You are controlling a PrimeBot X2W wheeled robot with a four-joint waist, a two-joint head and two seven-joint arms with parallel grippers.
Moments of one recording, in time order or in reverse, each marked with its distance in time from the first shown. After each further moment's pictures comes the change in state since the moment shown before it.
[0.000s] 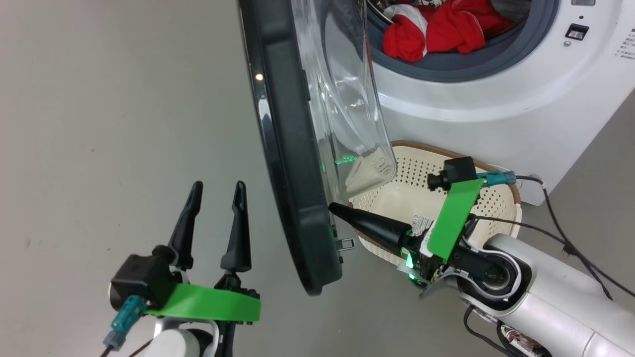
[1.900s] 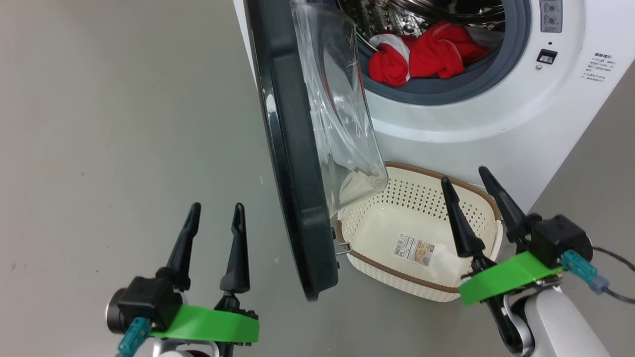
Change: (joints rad) left arm 0.075 0.002 0.009 -0.023 0.064 0.010 0.000; right arm 0.449 0.324 -0.825 0.058 -1.887 0.001 -0.459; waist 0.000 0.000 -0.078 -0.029
